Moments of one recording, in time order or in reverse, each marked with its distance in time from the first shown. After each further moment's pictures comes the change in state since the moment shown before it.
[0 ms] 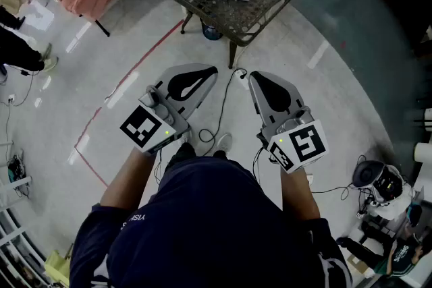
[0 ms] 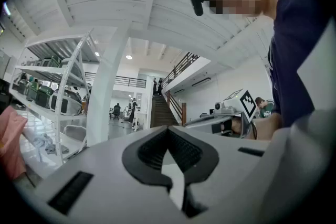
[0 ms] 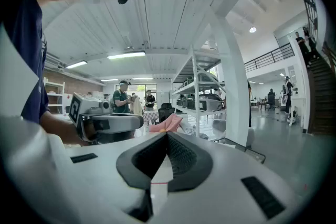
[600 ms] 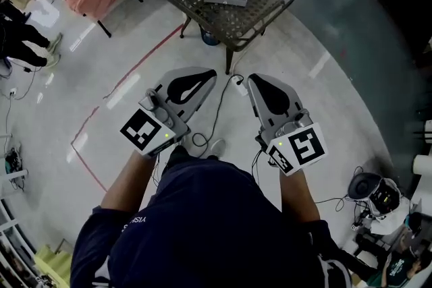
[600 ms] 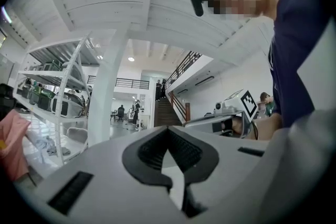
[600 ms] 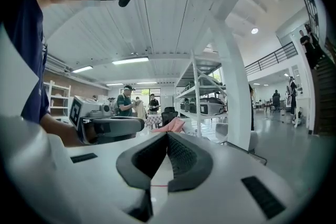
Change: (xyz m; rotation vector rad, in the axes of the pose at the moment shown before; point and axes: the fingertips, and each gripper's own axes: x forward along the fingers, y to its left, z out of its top) left arm 0.039 -0.030 -0.002 0.020 -0.013 0.045; right arm -0.035 -0.033 0.000 -0.001 -0.047 0.047
